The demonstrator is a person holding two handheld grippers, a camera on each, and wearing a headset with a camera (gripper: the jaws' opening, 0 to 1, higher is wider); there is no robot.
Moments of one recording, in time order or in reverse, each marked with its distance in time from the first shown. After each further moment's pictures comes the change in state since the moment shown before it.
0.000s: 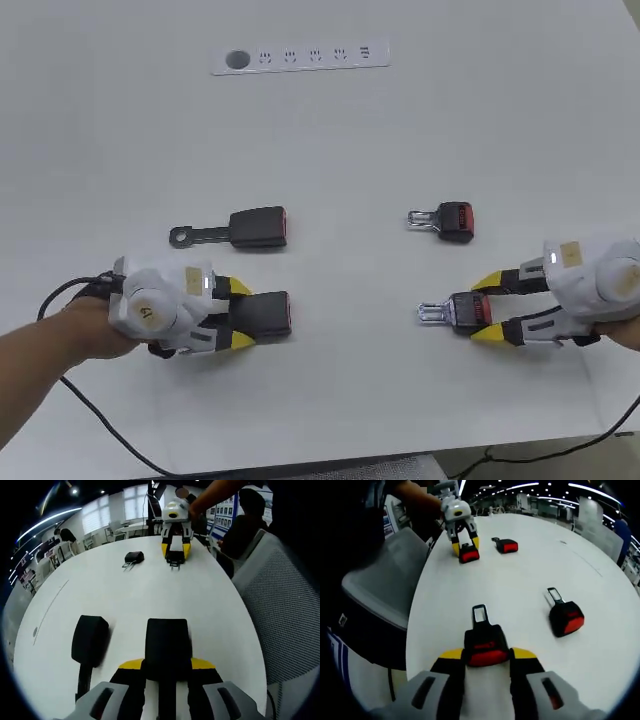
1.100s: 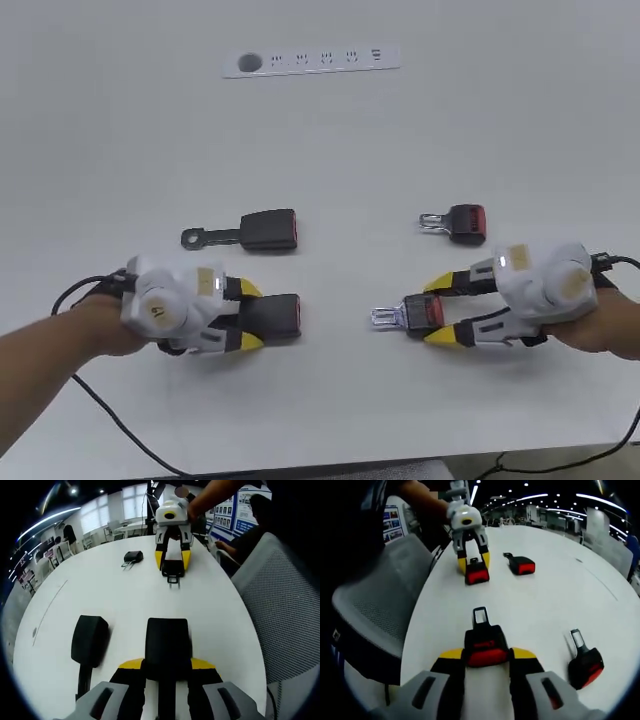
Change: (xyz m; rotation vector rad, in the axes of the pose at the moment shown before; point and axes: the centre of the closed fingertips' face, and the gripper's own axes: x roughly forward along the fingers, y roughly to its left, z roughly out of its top) left arm -0.001 0.000 0.000 0.002 0.007 -0.010; right arm 0.050 0.001 0.063 -0.064 -0.113 0.069
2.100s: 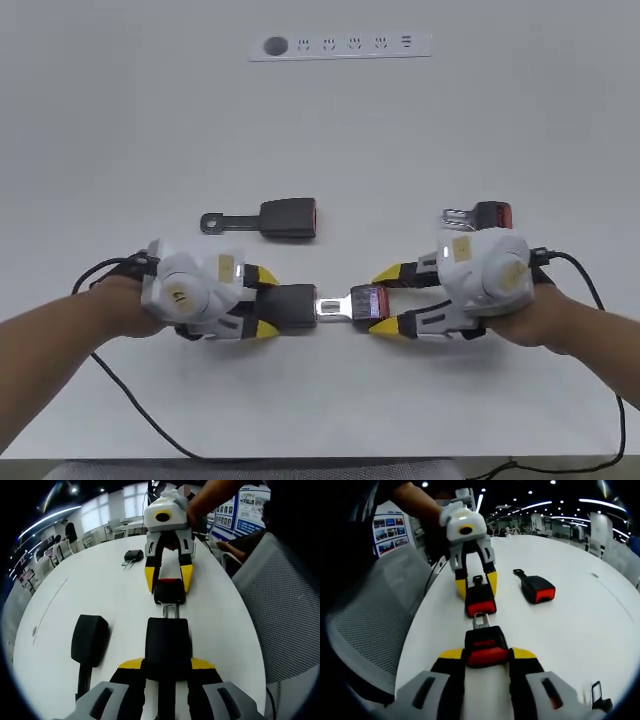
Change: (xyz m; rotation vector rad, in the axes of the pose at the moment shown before) left arm -0.001 0.001 -0.001 -0.006 0.009 0.001; right arm 0.057 -0.005 0.060 -0.006 -0.065 0.053
